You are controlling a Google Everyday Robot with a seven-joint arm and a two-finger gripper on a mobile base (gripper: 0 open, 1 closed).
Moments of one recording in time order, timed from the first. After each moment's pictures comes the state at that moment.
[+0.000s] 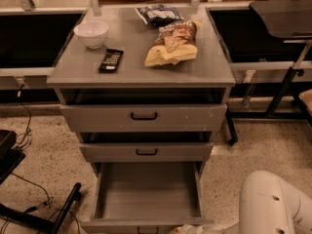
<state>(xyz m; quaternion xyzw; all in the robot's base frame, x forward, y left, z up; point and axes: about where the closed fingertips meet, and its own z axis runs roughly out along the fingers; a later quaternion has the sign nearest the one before) 0.391 -0.078 0.104 -0.56 0.77 0.17 0.27</state>
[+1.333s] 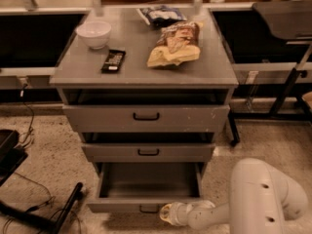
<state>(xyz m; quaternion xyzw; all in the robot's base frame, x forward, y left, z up) 0.476 -0.041 0.138 -0.60 0.72 0.14 0.31</state>
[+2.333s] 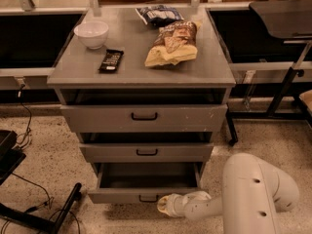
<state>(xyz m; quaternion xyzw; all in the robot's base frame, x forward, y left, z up) 0.515 -0.029 0.149 -0.62 0.71 0.12 0.33</state>
